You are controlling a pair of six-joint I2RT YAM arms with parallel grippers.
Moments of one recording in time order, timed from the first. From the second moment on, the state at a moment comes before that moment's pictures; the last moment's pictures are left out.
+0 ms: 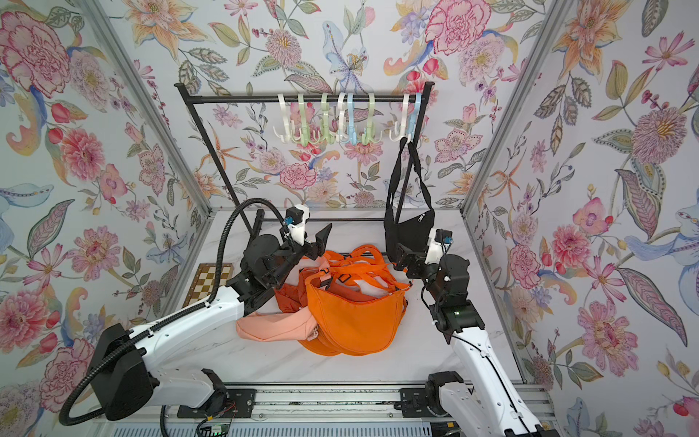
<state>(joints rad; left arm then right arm) -0.75 1.43 1.07 0.44 -0.18 0.02 0.08 0.92 0.70 0.00 -0.19 0.36</state>
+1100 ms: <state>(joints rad) -0.79 2.49 2.14 0.47 0.01 -0.04 -0.09 1.49 1.12 0.35 -0.40 0.38</state>
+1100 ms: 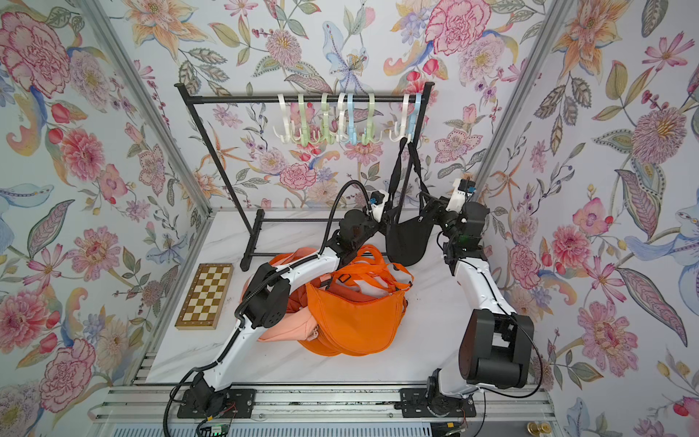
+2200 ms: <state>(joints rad) -0.68 2.30 2.19 0.27 0.00 0.07 -0.10 1.90 1.48 0.43 -0.67 0.20</state>
